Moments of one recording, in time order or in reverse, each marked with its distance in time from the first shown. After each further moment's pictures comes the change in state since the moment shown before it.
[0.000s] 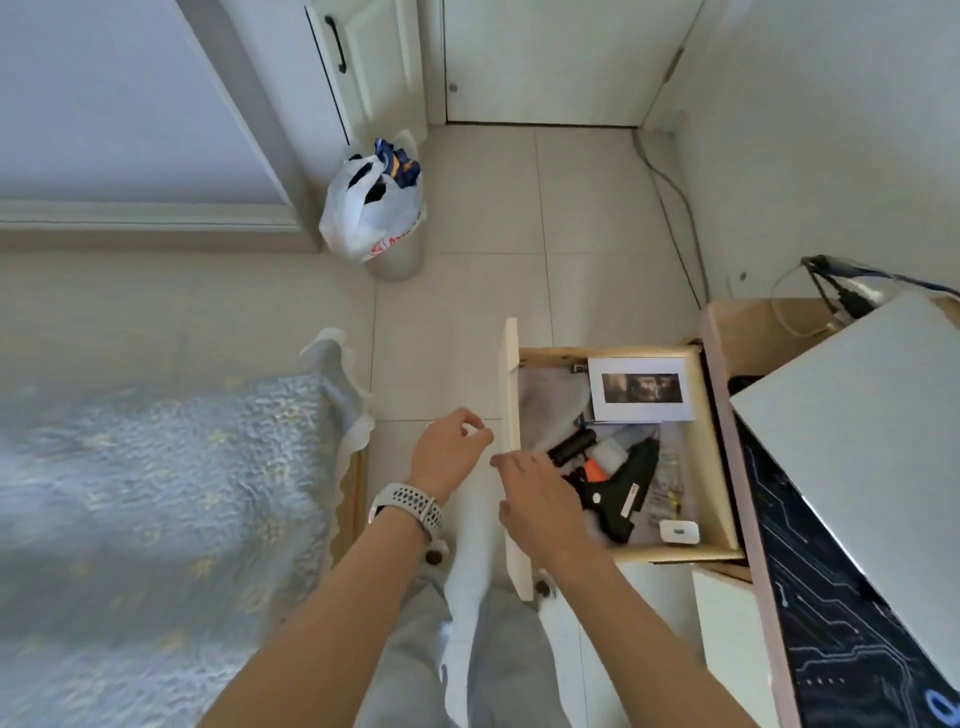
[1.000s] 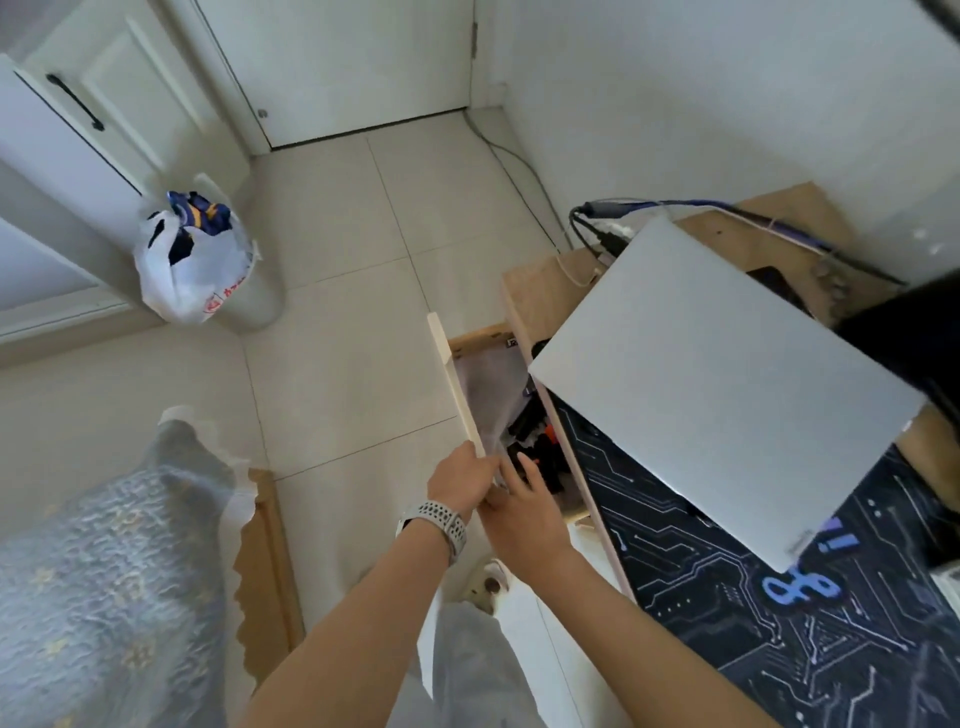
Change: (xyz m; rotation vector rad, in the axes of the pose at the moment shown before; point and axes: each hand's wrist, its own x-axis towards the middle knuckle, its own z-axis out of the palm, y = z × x) left_hand -0.022 0.107 0.194 0.141 -0.312 -0.097; right_hand -0.073 0.157 -0.012 -0.375 -0.112 0.082
